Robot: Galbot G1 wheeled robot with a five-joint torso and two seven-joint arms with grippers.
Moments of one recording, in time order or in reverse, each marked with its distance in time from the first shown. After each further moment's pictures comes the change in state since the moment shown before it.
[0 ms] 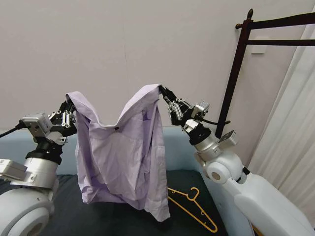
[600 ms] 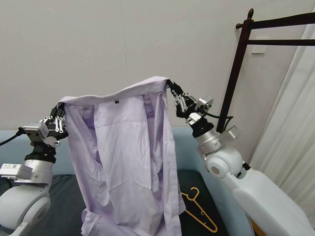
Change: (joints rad) left arm -0.048 0.068 -0.002 0.278 0.348 -0.225 0.143; right arm 0.020 -0.004 0.055 -0.086 -0.210 0.013 0.049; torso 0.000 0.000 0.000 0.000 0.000
